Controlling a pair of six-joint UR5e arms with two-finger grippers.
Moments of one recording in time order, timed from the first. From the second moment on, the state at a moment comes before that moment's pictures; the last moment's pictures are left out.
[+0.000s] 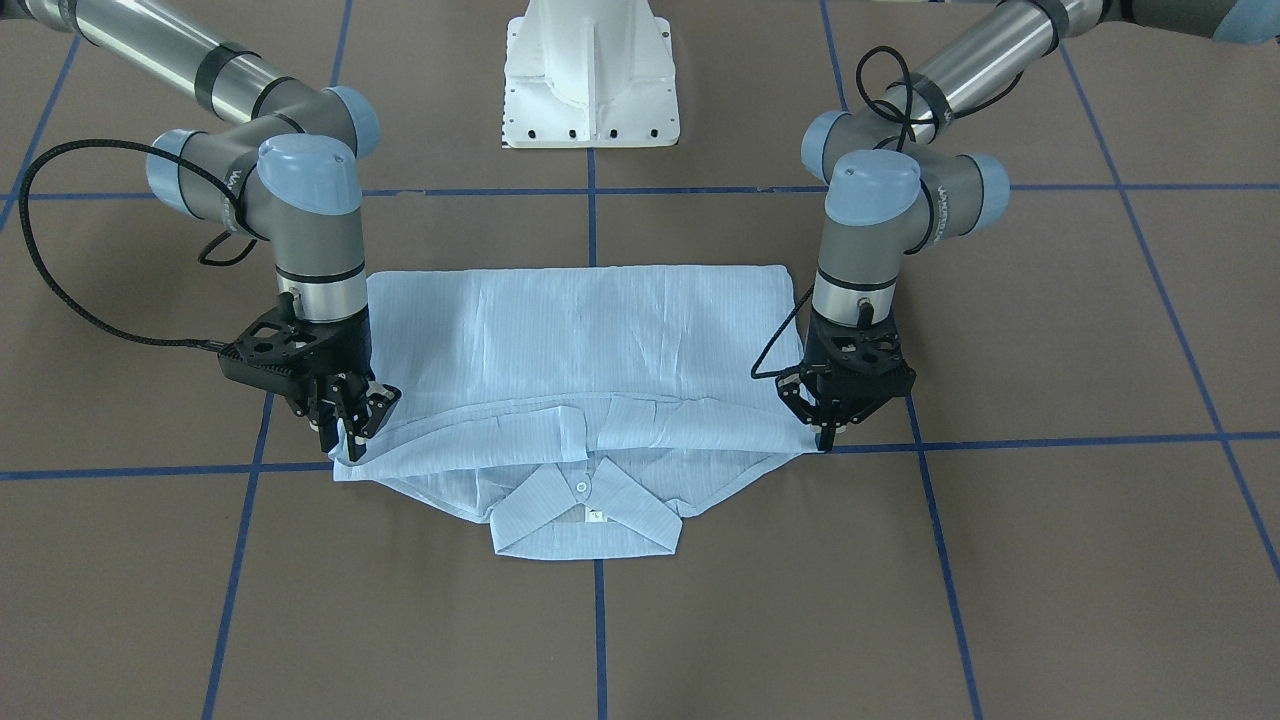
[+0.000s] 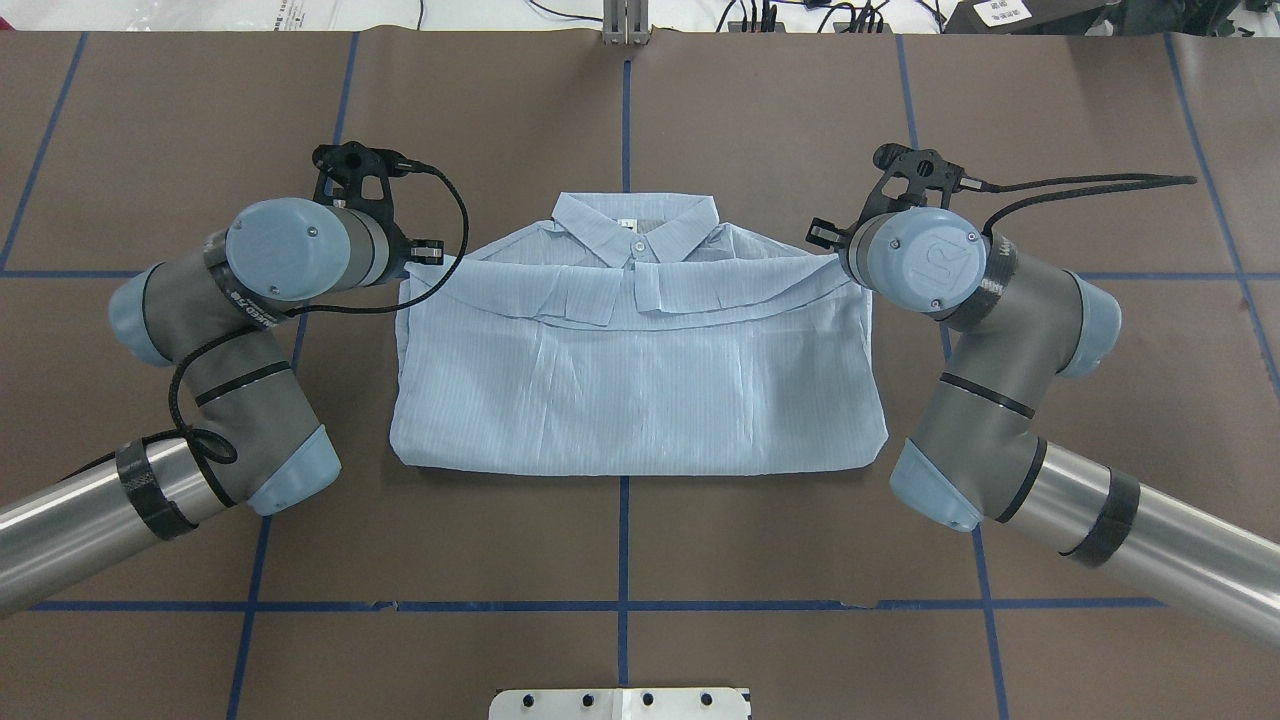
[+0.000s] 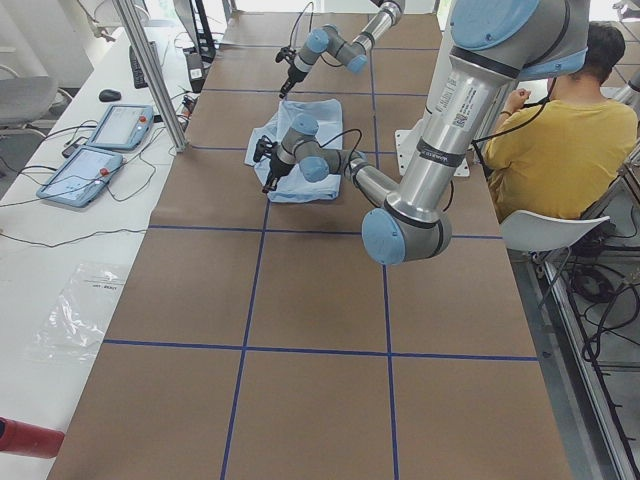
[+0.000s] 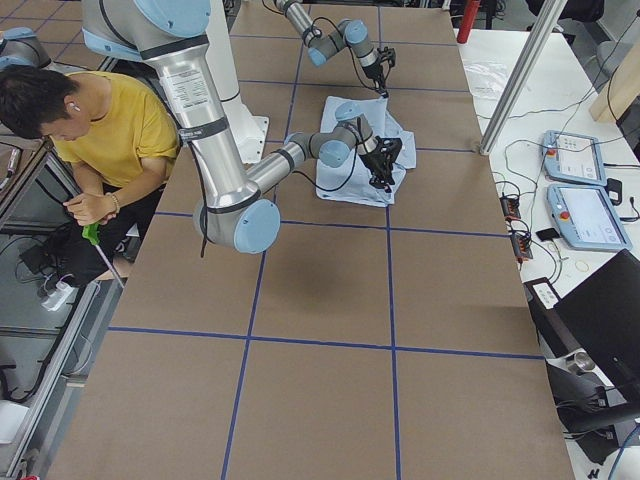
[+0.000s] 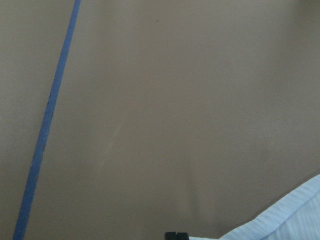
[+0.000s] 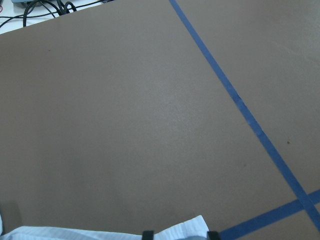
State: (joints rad) left arm -0.66 -2.05 -1.54 -2.05 -1.55 -1.02; right arm 0.64 -1.13 1.63 -1.27 1.45 1.48
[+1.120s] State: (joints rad) left arm -0.44 -1.75 -1.88 -2.11 -1.64 -1.22; right arm 0.70 -1.14 1.68 -1.27 1.55 1.38
